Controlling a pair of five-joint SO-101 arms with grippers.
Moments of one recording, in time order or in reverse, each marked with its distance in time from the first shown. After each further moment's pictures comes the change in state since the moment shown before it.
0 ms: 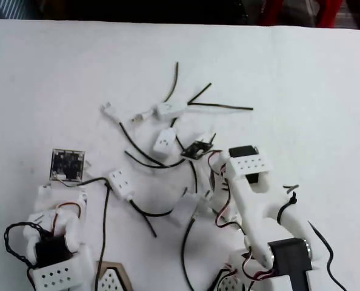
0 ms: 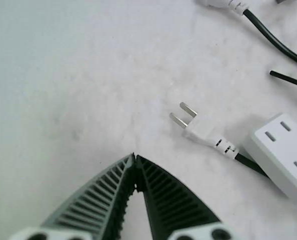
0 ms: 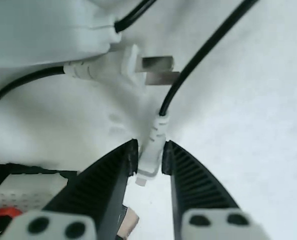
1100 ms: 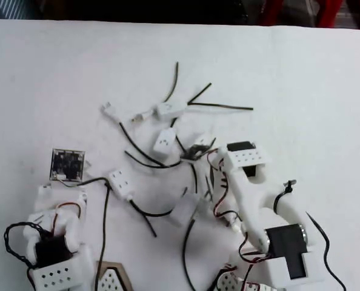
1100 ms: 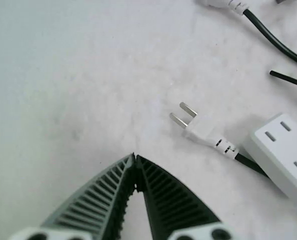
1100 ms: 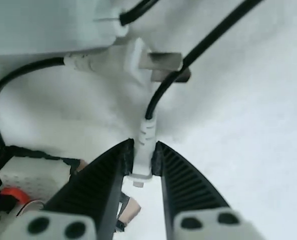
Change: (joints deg) left arm 0.0 0.0 0.0 0.0 0.0; right arm 0.4 6.0 -2.6 3.2 3.5
